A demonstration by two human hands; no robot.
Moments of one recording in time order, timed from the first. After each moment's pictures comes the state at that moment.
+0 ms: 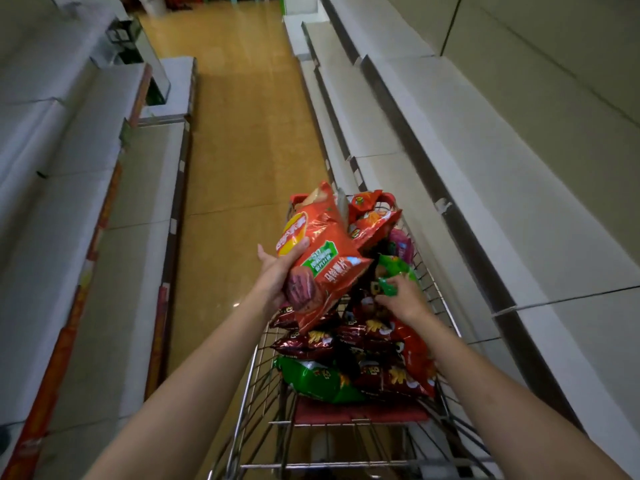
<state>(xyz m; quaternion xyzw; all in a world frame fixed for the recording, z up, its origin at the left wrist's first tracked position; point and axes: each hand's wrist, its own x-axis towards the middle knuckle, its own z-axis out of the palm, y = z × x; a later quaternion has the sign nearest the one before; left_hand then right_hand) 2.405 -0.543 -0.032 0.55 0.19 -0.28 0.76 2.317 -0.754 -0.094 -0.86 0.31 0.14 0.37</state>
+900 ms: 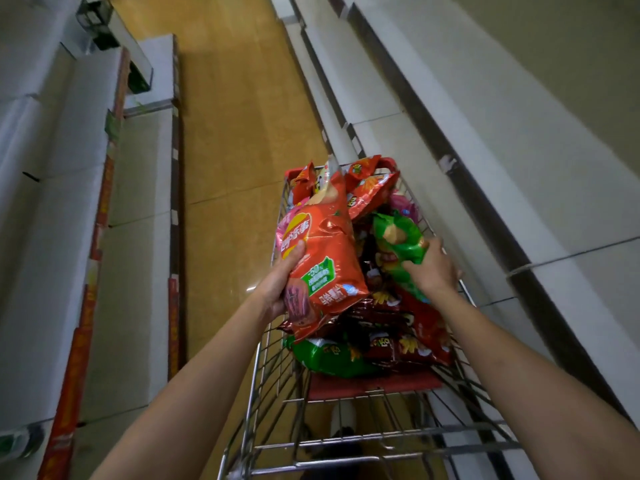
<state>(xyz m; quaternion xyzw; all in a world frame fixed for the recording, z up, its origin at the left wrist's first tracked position) 2.376 -0.535 -0.052 0.54 0.15 -0.44 0.70 2.303 -0.777 -0.110 -0.86 0.42 0.03 0.29</state>
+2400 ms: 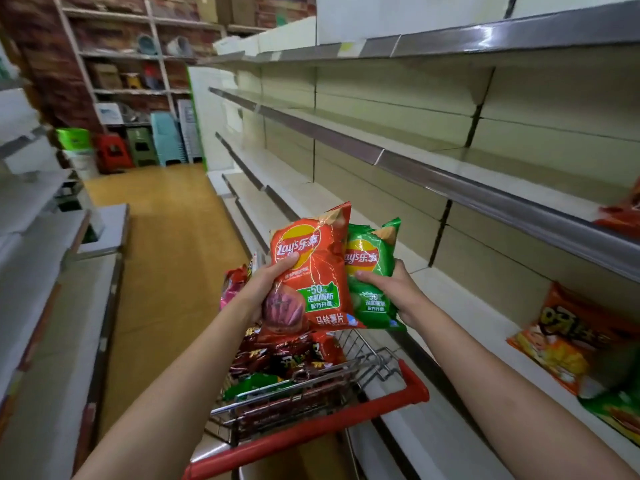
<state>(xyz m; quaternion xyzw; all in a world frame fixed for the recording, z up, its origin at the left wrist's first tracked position) 2.161 -0.535 0.138 0.59 -0.16 -0.39 0.68 2.027 -0.728 0.131 -0.67 0.28 -0.17 0.67</state>
